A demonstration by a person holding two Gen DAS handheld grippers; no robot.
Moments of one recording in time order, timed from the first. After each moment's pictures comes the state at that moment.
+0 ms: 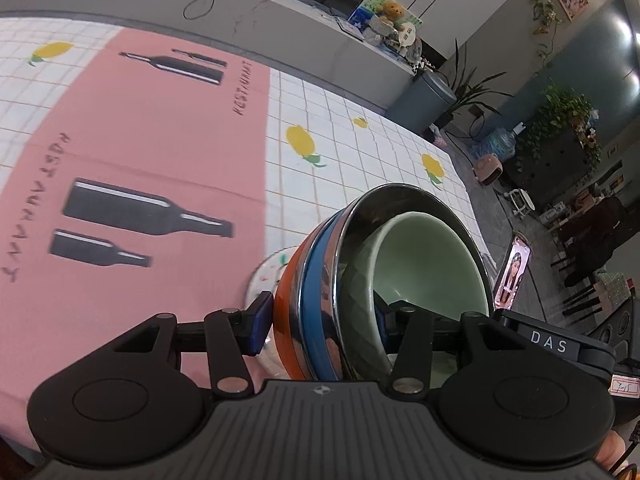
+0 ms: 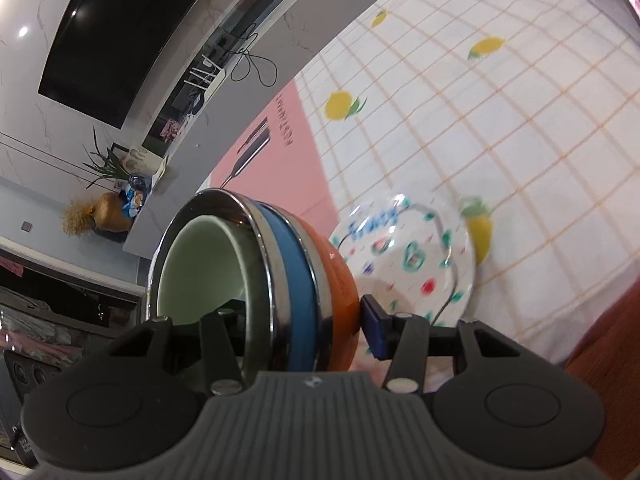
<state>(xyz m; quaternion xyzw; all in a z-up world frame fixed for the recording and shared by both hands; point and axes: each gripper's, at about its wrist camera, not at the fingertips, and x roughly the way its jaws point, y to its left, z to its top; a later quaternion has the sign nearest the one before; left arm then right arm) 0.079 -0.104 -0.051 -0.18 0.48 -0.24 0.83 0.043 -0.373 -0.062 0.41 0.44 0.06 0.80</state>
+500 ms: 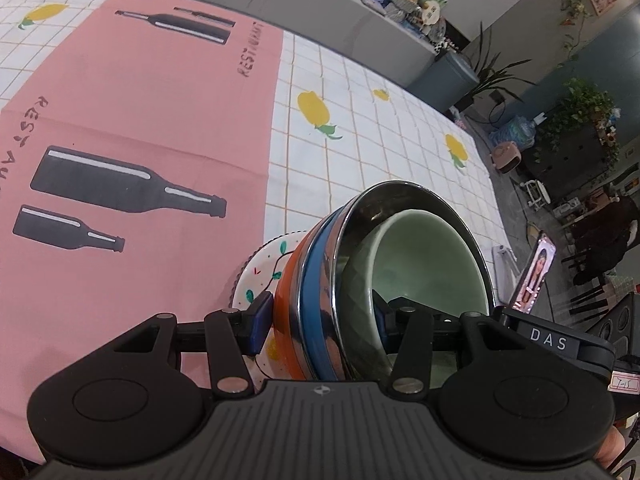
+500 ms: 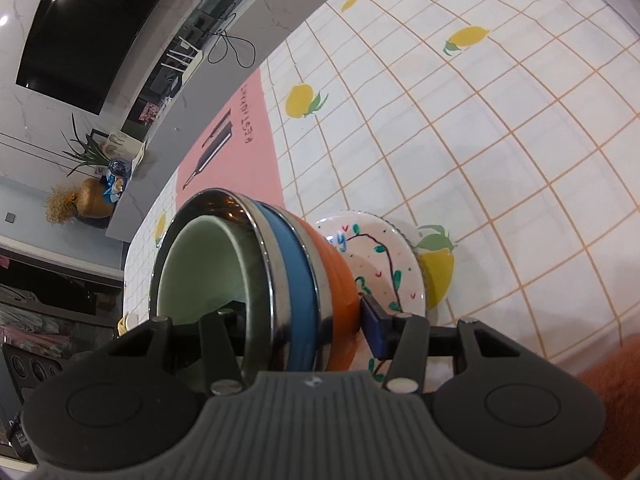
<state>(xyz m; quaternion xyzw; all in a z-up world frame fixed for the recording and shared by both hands) 0.101 -0.127 -0.083 -0.18 0.52 -0.22 0.81 0.075 -0.402 -0.097 0.41 0.48 0.06 0.78</state>
